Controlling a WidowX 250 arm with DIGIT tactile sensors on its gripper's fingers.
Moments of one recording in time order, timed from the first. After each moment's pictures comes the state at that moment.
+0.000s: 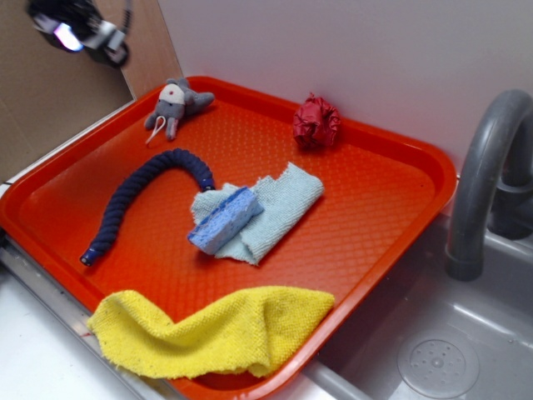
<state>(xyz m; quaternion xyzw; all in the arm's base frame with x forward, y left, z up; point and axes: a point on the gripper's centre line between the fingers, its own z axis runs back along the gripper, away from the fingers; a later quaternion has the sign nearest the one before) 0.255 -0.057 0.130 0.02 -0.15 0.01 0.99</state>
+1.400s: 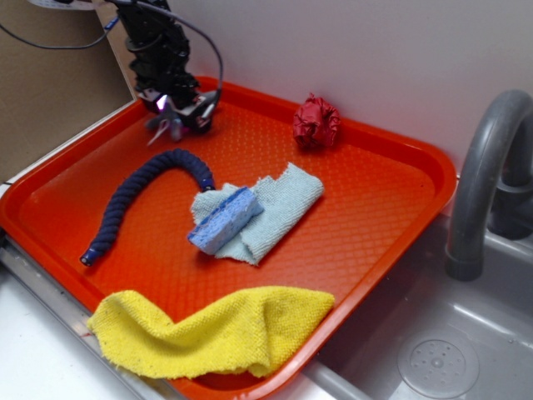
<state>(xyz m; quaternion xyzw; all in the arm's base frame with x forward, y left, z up) 0.303 -0.062 0.035 0.03 -0.07 0.00 1.00</state>
